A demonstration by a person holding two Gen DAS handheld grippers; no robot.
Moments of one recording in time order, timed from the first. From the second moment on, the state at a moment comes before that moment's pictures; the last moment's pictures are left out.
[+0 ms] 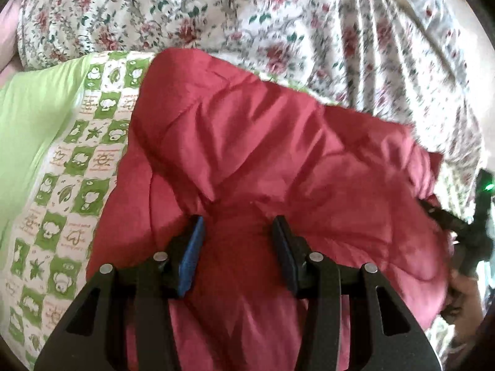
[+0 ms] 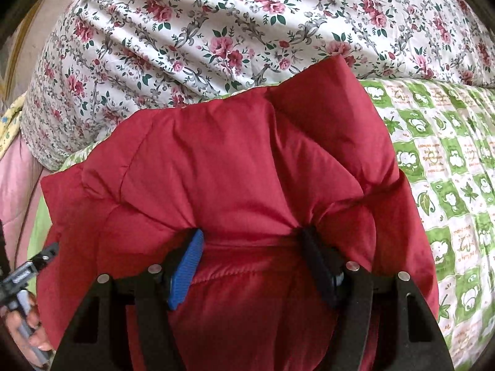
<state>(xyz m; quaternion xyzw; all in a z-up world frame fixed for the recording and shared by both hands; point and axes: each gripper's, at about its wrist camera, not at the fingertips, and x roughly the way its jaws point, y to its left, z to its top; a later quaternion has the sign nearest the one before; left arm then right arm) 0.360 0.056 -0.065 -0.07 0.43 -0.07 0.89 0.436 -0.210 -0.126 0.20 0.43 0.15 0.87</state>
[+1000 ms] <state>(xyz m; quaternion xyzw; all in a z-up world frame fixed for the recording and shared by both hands) 0.283 0.110 -0.027 -0.13 0.42 -0.09 0.89 0.328 -0.286 -0.087 0.23 0.42 0.15 0.86</state>
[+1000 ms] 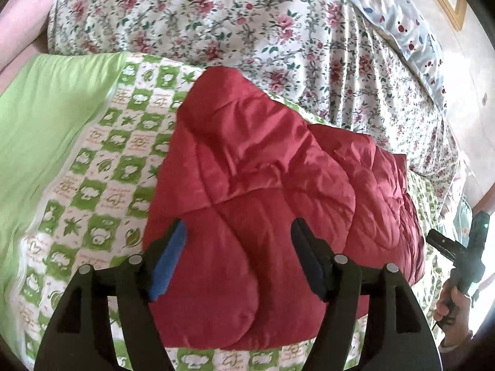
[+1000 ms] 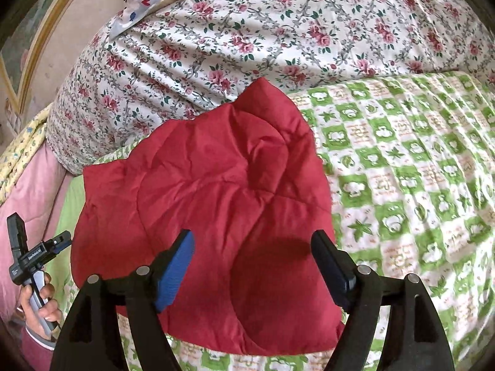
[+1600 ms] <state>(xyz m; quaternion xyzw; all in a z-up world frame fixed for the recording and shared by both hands) 0.284 0.155 -0.052 -0.21 0.44 -0.10 0.87 0.323 -0.314 -0.103 0.27 0.43 0.15 0.85</state>
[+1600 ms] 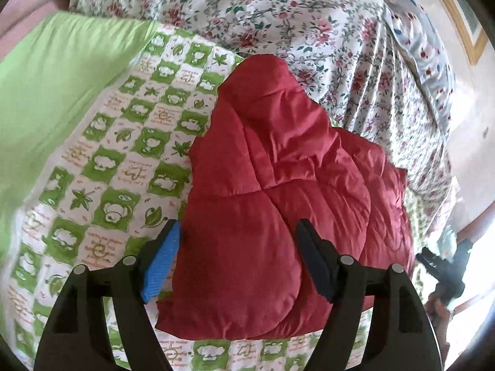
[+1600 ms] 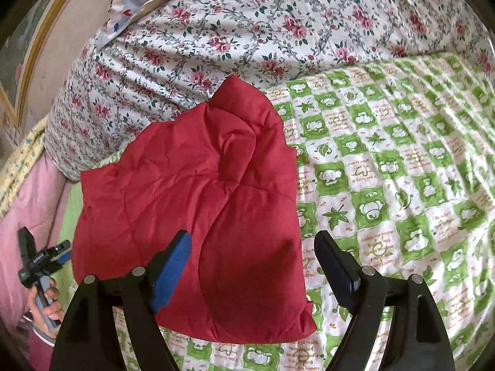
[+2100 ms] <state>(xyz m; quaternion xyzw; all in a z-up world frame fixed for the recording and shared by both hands) 0.320 0.173 -0.098 -0.32 0.46 -0.16 0.81 0.376 -0.331 -0.178 0.42 0.47 0.20 0.75</state>
